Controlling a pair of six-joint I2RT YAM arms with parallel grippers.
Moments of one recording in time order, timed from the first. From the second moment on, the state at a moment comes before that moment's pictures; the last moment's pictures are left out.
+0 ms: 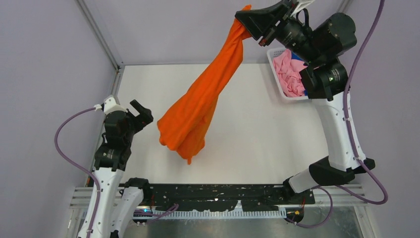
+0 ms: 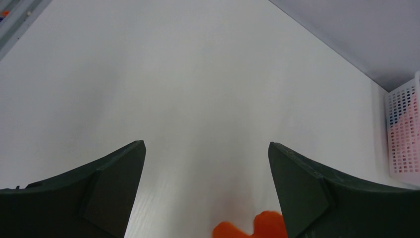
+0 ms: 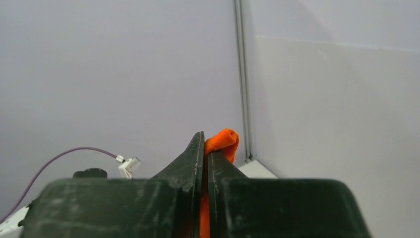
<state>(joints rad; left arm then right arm) -0.08 0.66 0.82 -0.54 -0.20 -0.56 0.42 1.52 2.25 -0.20 -0.56 0.39</state>
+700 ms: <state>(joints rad) -0.09 0.88 0.71 -0.63 -0.01 -0.60 0.16 1.29 0.85 -0.32 -0.01 0.34</state>
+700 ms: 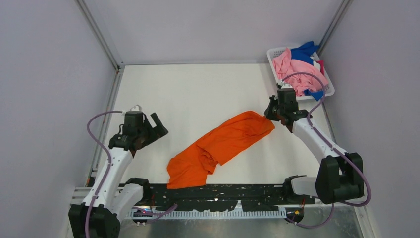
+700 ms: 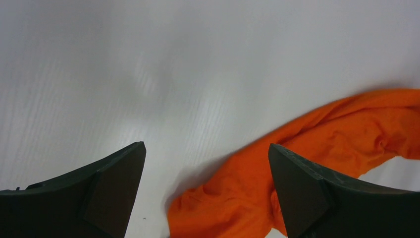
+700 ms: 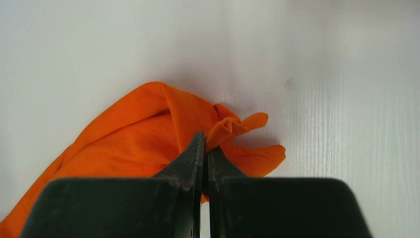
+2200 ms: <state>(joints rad) -0.46 0.81 0.97 -0.63 0.21 -0.60 0.16 1.07 0.92 -0.30 0.10 0.34</state>
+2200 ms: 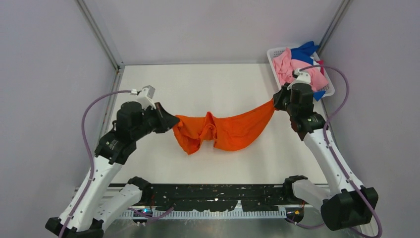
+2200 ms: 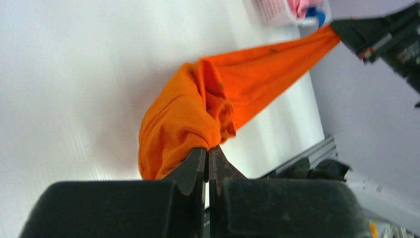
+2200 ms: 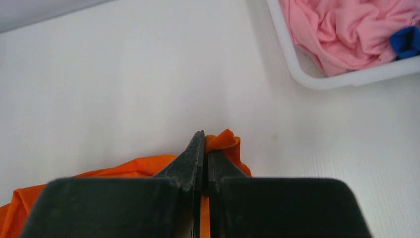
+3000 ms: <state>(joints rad) -0.32 0.54 1.36 -0.67 -0.24 -0.49 0.16 0.60 1.19 -0.33 0.16 0.23</state>
